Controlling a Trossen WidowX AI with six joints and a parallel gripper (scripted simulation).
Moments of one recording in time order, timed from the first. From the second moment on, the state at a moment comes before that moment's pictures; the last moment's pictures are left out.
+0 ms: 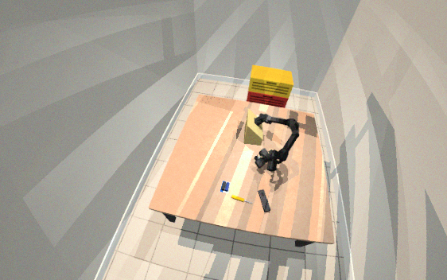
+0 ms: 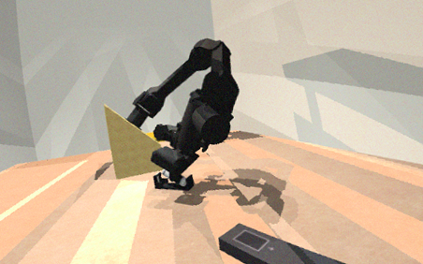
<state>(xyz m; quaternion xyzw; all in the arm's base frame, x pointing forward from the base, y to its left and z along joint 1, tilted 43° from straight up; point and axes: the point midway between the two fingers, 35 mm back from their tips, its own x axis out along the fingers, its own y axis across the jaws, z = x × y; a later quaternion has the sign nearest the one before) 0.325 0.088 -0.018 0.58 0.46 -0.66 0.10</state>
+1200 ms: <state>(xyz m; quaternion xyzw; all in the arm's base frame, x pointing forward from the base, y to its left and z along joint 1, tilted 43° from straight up) 0.320 0.087 -0.030 0.65 0.47 -0.60 0.05</state>
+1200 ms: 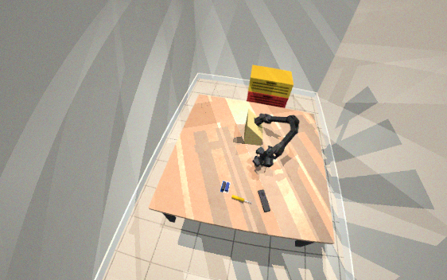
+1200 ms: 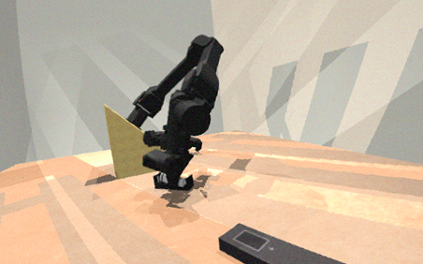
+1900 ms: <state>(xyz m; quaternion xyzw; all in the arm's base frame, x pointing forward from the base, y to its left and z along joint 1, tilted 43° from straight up) 0.318 0.086 -0.033 0.69 0.47 -0.55 0.03</state>
